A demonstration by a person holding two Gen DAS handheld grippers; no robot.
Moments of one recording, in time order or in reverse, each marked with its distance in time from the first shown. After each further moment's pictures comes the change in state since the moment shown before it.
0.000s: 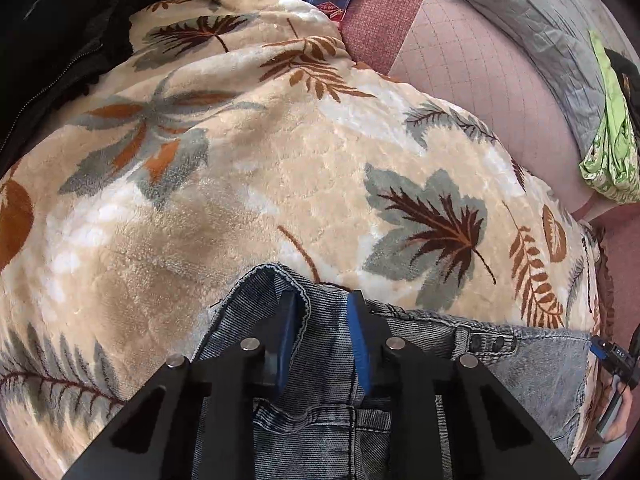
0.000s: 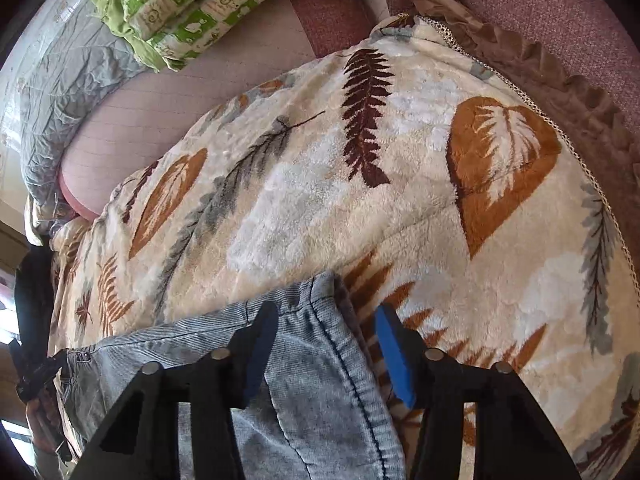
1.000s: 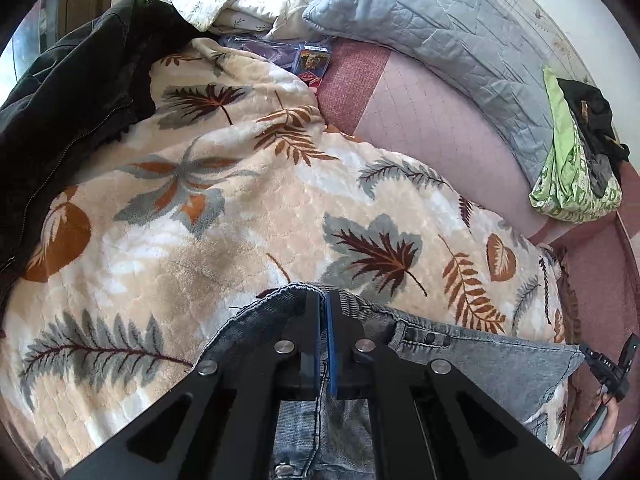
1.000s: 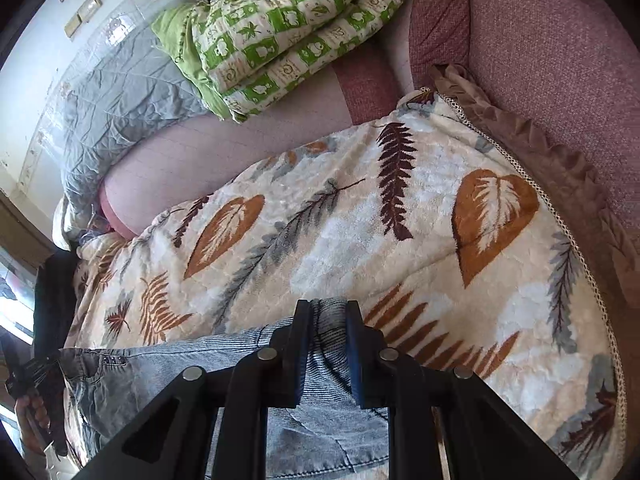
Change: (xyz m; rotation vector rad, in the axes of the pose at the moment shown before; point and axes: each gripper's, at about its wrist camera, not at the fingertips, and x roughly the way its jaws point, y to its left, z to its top) left arm -0.100 -0.011 -0.013 -0.004 -0.149 -0.079; right arm -0.097 0.030 -0.023 -0.050 -0.209 0.047
